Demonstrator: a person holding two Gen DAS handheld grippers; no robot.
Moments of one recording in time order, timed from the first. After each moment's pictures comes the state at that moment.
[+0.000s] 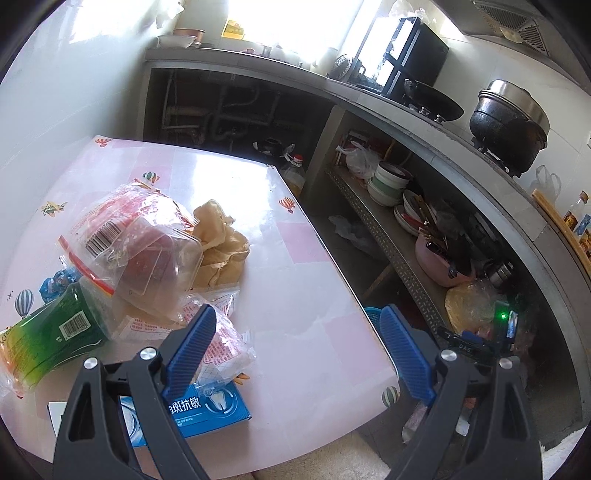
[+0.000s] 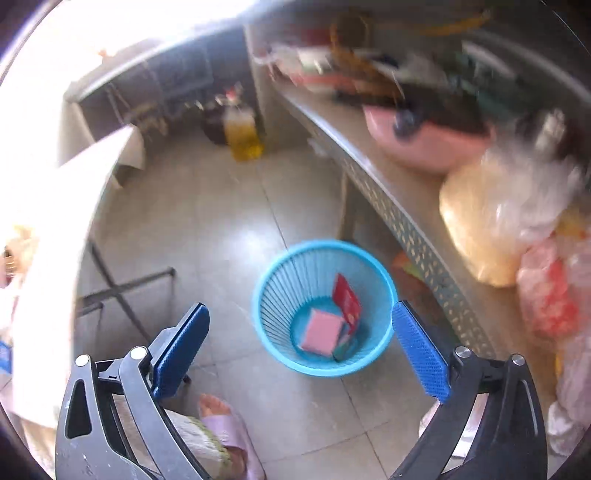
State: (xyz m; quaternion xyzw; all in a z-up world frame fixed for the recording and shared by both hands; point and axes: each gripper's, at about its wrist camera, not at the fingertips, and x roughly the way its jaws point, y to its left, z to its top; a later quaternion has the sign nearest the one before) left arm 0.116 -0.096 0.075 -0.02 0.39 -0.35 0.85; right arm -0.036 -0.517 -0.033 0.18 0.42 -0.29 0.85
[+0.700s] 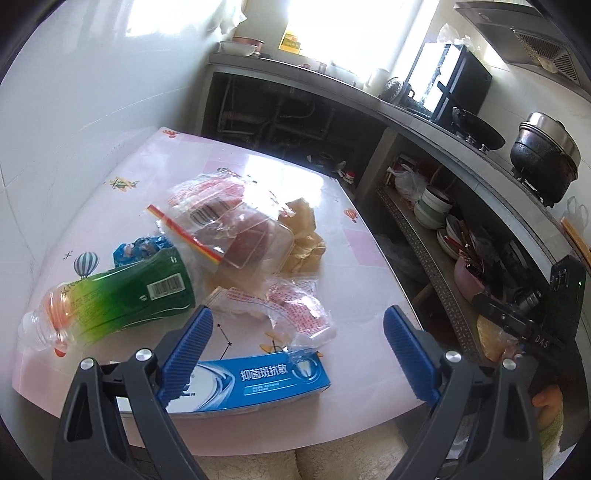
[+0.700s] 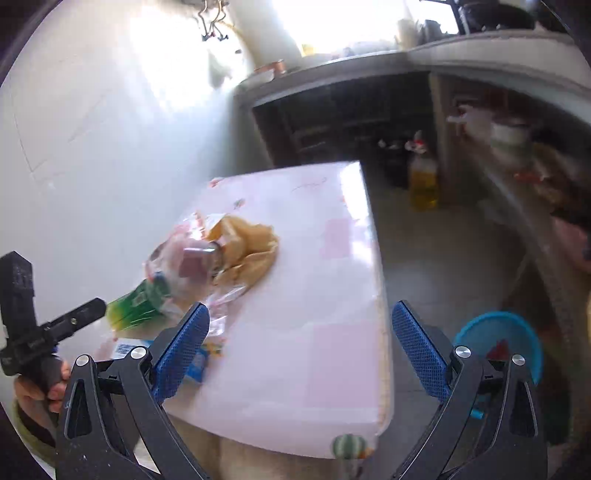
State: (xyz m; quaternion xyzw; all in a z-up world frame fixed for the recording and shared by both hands) left arm 0.108 -0.017 0.062 -0.05 0.38 -0.26 0.88; right arm 0.053 -0.367 0.044 0.19 0.35 0.02 0.92
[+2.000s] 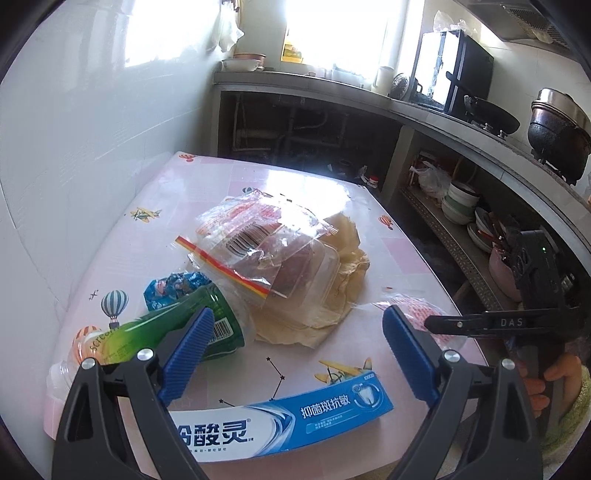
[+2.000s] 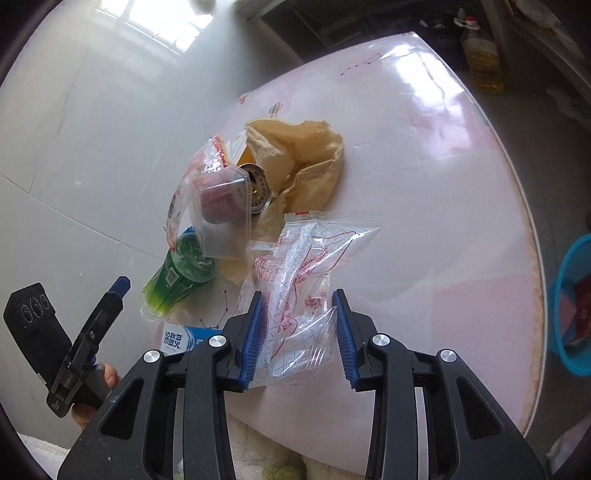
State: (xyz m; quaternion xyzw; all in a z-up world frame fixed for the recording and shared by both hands) left arm 0.139 -0.015 0.058 0.02 0.34 -0.23 0.91; right arm 0.124 -0.330 -0.007 0.31 0.49 0.12 0.80
